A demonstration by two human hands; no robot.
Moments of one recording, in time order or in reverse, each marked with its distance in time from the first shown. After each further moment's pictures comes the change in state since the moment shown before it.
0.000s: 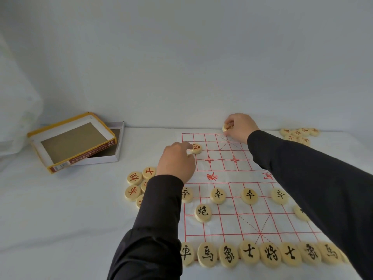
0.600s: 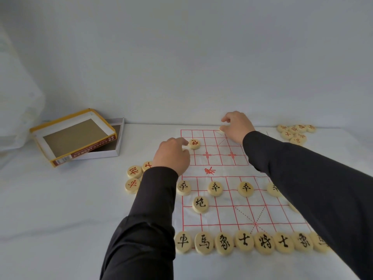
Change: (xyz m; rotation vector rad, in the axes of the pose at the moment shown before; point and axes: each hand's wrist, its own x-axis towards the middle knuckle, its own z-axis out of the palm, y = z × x) left_hand -0.002 -0.004 -0.006 0.045 -0.019 -0.002; right_hand -0.023 -0.015 -0.002 0.015 0.019 0.008
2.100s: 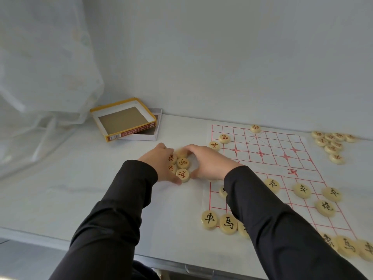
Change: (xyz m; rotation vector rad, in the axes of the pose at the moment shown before) left_hand -0.045 -0.084 -0.055 0.384 -0.305 -0.057; right_hand -0.125 -0.135 0.036 0.067 -0.577 -0.372
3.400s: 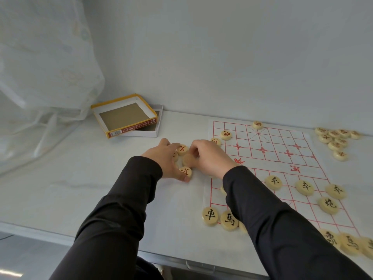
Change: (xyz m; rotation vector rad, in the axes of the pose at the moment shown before) left_hand 0.004 0.003 0.005 -0.059 0.005 0.014; right_hand 0.001 -0.001 0.006 0.028 0.202 0.021
